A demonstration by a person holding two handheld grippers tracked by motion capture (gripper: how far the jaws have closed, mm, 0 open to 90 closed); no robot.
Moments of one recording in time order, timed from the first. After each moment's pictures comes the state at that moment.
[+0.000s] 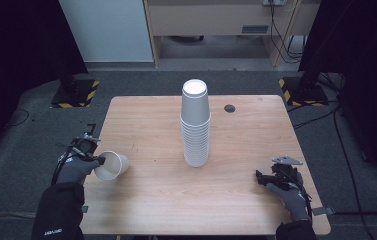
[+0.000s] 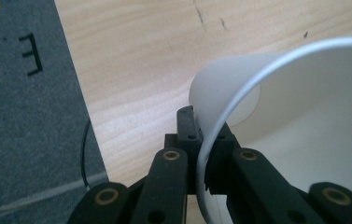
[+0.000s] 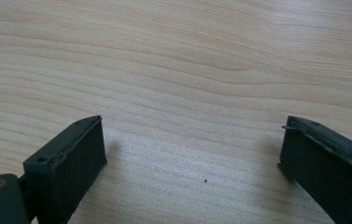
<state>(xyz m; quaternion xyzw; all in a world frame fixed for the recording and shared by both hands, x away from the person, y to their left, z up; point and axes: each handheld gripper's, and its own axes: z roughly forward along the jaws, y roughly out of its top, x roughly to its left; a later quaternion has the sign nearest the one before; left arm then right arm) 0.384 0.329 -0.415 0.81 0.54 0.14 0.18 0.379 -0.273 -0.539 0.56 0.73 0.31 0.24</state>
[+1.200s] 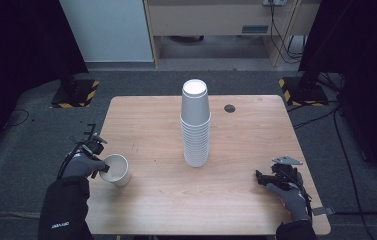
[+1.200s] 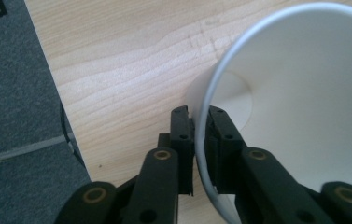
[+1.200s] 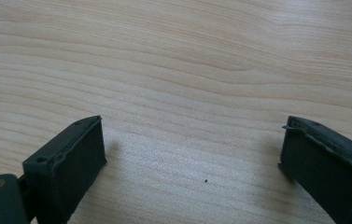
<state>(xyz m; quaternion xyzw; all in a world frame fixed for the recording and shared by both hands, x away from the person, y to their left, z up) 0.391 0.316 -0.421 0.81 0.57 0.07 0.13 0.379 -0.273 -0.539 0.56 0.73 0.31 0.24</state>
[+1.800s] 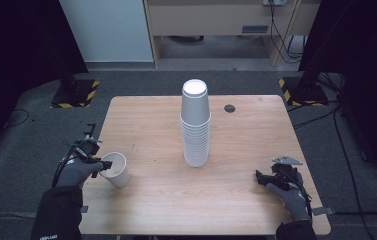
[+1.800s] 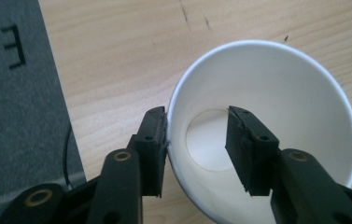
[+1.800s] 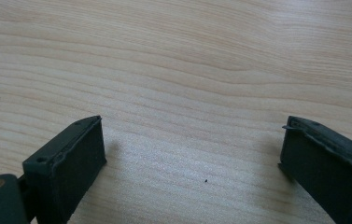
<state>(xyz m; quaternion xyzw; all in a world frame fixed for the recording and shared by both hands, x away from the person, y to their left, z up) 0.373 0.325 -0.415 0.79 0.56 0.14 0.22 0.379 -0.273 -0.539 0.56 0.73 0.31 0.23</state>
